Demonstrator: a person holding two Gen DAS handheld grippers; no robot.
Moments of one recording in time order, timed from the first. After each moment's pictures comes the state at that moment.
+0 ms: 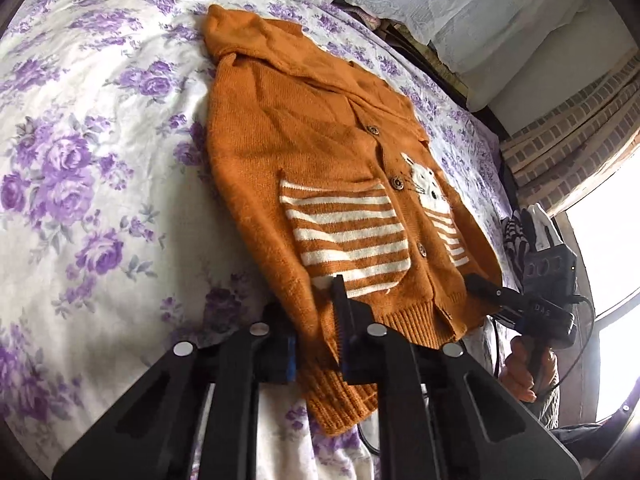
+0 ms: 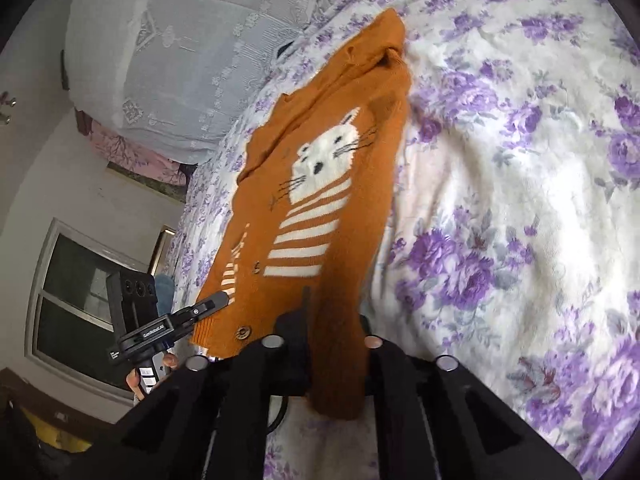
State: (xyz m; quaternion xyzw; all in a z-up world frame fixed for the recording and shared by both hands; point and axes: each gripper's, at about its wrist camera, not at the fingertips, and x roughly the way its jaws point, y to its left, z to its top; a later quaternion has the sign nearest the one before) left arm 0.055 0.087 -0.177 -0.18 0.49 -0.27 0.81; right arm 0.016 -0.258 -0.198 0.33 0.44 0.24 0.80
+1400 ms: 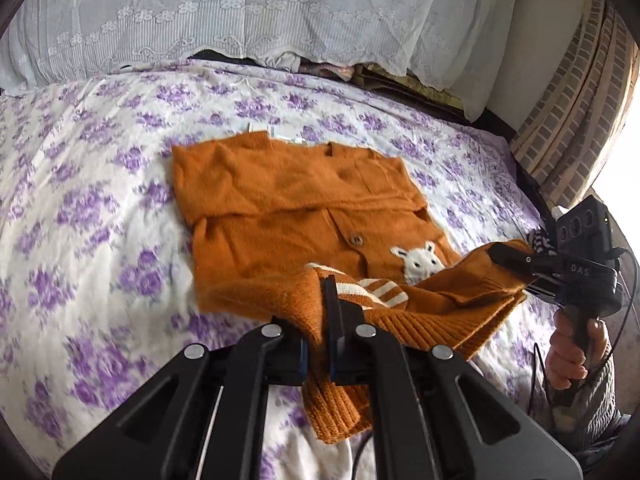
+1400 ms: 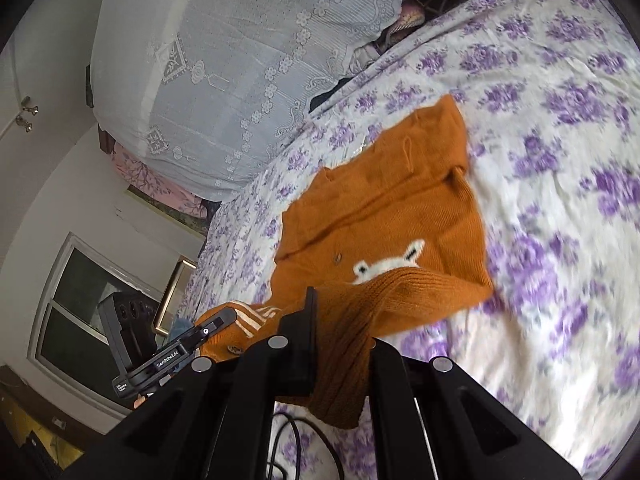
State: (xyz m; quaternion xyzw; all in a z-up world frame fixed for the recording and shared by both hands) left arm 0.104 0.056 -0.092 -0.05 0.40 -0.24 0.88; right arm 0.095 -0.265 -0.130 0.33 0.37 0.25 0.83
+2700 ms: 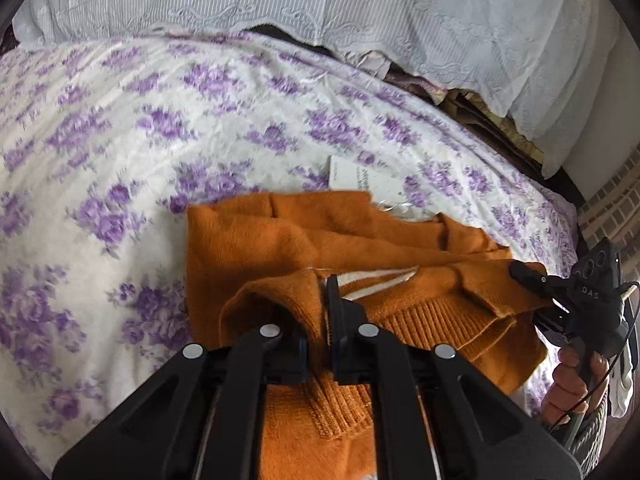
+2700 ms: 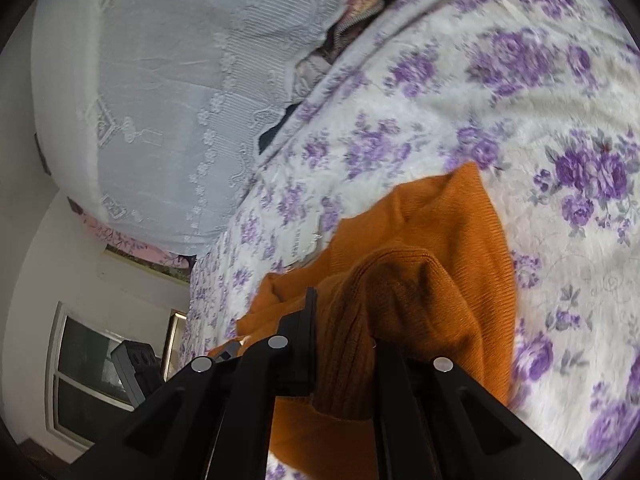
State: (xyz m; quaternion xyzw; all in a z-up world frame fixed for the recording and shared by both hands) left arm 0.282 0.066 -0.146 -0.13 0.44 -0.16 0.88; right arm 0.287 -0.276 -0.185 0.41 0.39 0.19 0.80
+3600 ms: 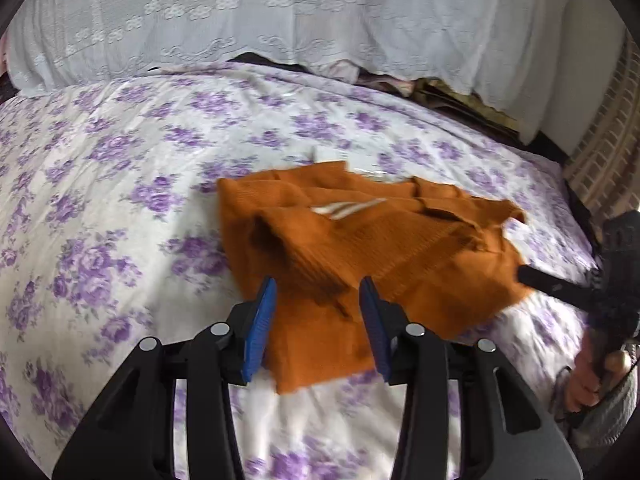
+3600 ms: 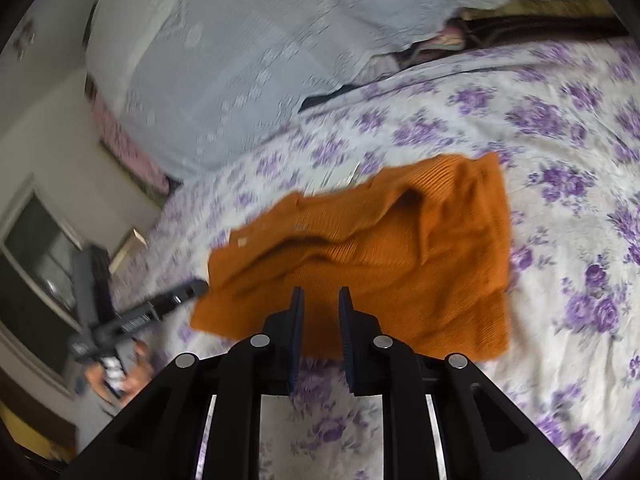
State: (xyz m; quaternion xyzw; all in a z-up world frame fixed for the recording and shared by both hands) left arm 0.199 0.074 -0.122 -0.05 0.39 -0.19 0.90; right arm 0.184 -0.205 -0.145 0.15 0.38 0.23 0.88
